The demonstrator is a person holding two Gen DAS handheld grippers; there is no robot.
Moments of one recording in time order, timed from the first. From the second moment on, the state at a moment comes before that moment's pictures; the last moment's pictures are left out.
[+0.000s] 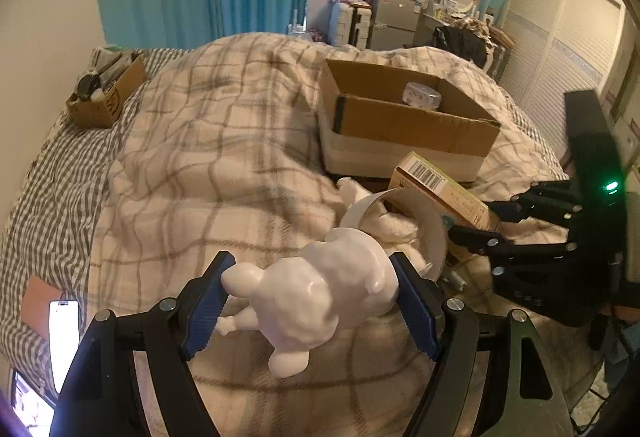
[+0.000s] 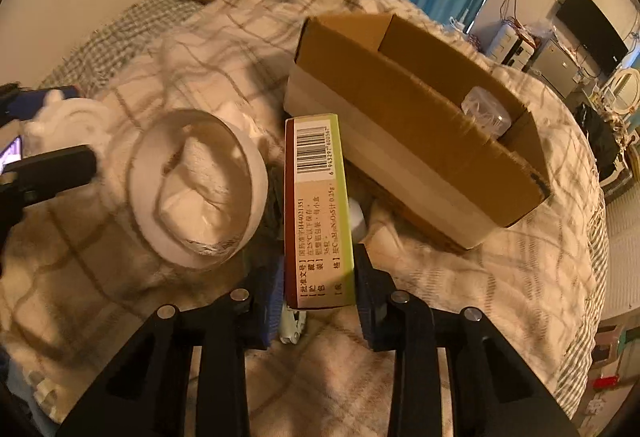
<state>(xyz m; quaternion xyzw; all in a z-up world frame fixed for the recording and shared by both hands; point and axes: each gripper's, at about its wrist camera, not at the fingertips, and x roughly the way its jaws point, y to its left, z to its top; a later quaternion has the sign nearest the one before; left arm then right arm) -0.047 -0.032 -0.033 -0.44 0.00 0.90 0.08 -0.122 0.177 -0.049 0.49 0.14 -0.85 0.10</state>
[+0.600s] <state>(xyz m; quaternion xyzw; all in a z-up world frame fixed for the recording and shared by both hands) -0.153 0.041 0.070 -0.35 0.07 0.93 0.13 -0.142 0.236 0.111 0.35 0.14 -0.93 0.06</state>
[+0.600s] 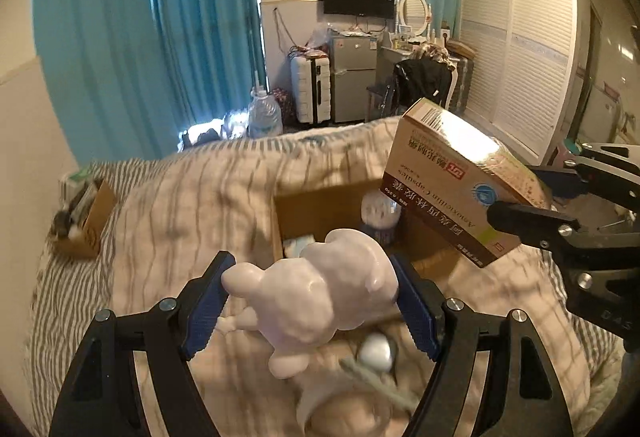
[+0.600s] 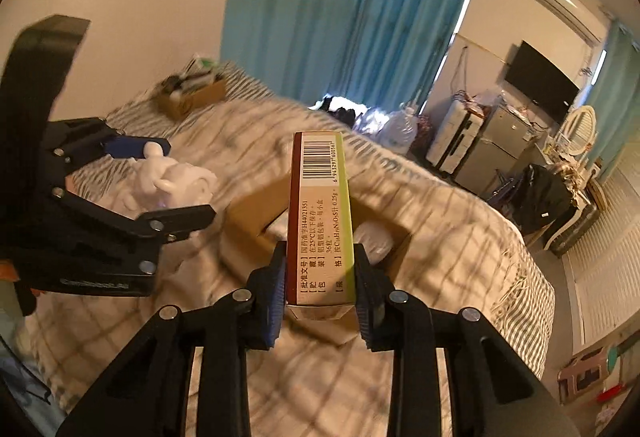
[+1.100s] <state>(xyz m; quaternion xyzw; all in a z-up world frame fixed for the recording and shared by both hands) -0.282 0.063 -0.007 -0.42 0.05 0.89 0.15 -0.249 0.277 0.036 0.43 0.08 -0.90 0.07</state>
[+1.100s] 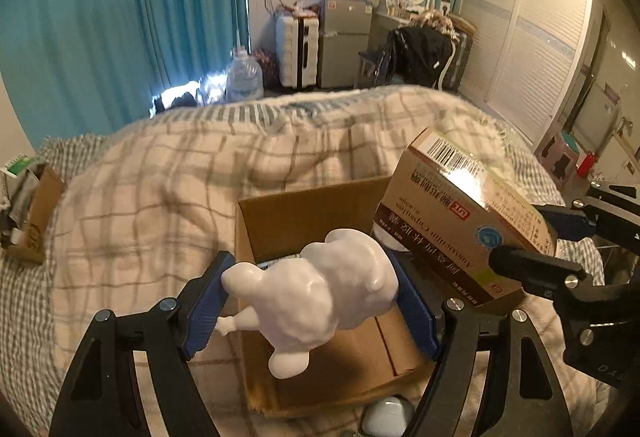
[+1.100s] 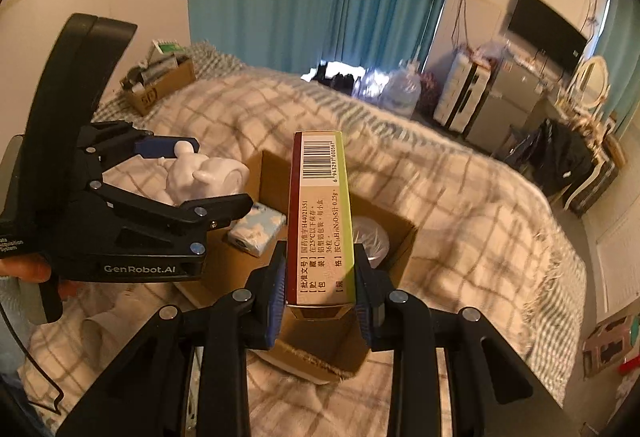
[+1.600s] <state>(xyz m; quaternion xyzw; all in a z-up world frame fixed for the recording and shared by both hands) -0.271 0.068 -0.015 -0.43 0.07 0.88 0.17 -0.239 0.291 0.034 0.43 0.06 -0.90 0.06</state>
